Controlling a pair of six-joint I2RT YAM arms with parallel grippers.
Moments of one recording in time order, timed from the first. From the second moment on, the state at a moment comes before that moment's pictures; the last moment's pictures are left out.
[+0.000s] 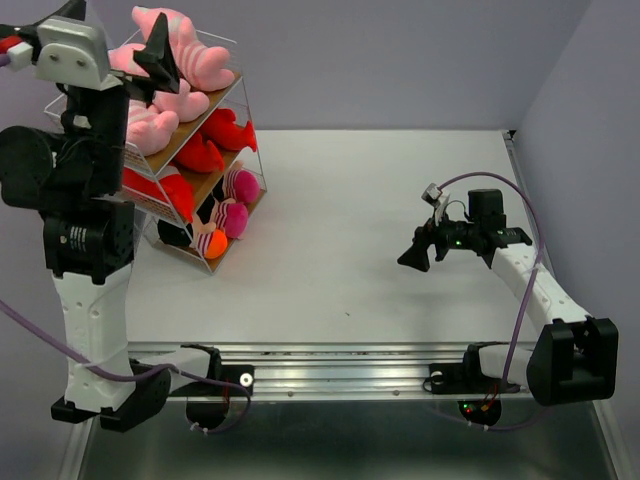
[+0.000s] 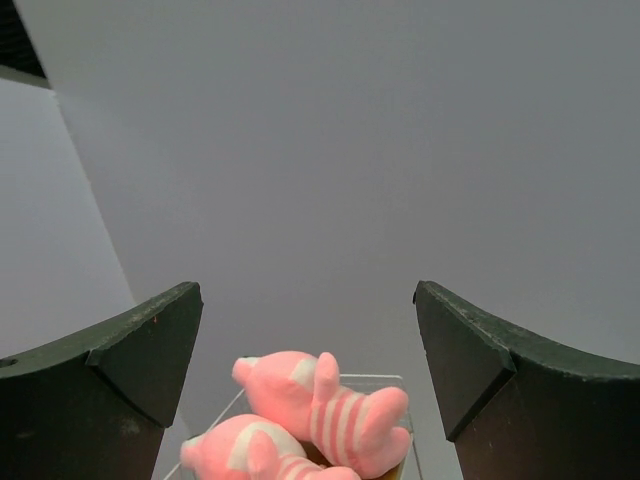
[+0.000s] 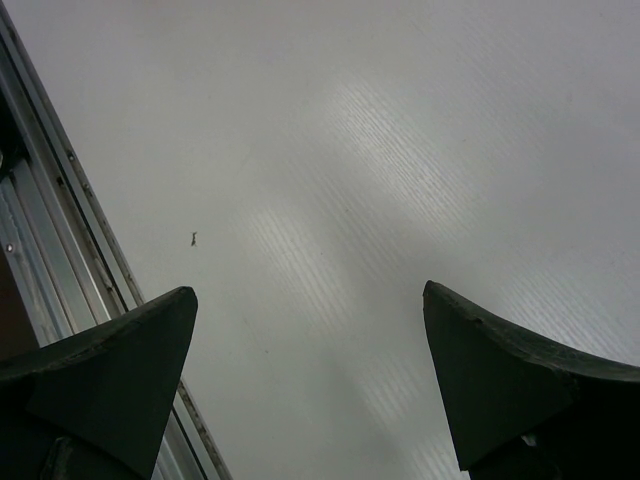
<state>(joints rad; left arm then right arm) -0.19 1.21 2.01 -0.15 0.06 0.26 0.08 1.20 0.83 -0.46 -0.89 -0.33</state>
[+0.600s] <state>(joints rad) -0.19 0.61 1.18 -0.14 0.25 -0.29 0.08 1.06 0.84 -0.46 -0.67 -0.32</state>
